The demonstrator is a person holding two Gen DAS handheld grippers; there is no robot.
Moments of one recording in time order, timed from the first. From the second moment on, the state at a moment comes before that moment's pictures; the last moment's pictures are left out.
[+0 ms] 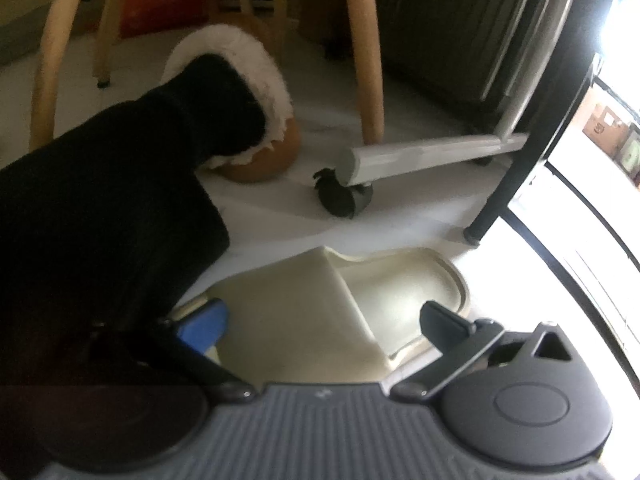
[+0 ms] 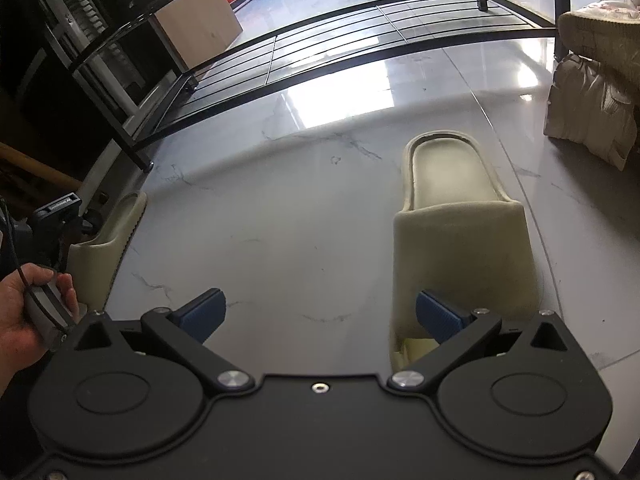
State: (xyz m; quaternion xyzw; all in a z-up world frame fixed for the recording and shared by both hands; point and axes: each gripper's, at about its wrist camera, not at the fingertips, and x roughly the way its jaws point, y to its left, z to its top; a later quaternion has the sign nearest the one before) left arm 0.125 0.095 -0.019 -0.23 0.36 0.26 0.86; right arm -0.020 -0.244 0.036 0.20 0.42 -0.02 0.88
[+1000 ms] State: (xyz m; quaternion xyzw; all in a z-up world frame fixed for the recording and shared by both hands) left arm 0.110 0.056 -0.014 -0.14 0.41 0.06 0.90; right arm -0.022 -0.256 0.046 0.23 0.41 -0.04 0.88
